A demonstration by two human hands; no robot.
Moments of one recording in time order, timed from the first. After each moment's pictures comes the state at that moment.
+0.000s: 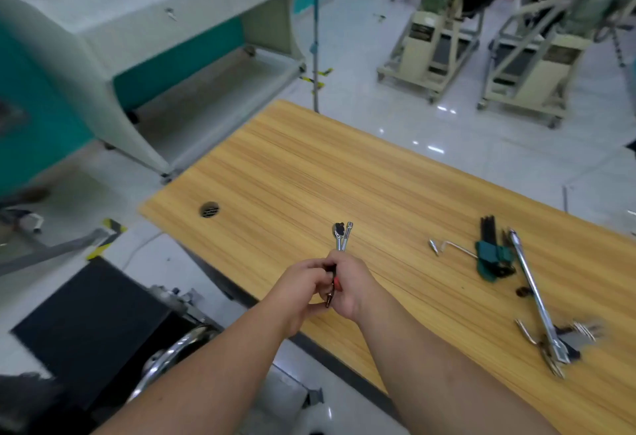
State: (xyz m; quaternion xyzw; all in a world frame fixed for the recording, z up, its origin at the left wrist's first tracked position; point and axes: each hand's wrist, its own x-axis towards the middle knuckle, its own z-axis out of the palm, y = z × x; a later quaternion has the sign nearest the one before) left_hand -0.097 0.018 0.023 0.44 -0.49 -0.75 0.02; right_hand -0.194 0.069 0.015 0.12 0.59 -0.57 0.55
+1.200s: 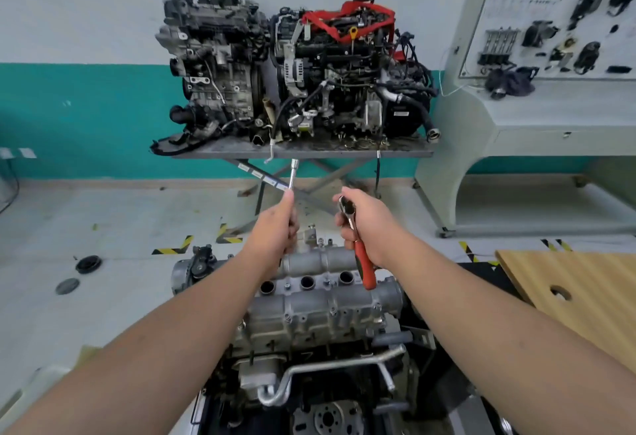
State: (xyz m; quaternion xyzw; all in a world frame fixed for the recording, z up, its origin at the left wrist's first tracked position) left_hand 0.586 0.052 0.201 0.60 -0.36 -0.44 0.56; right_hand 0.419 0.008 0.244 -0.50 0.46 -0.33 0.66
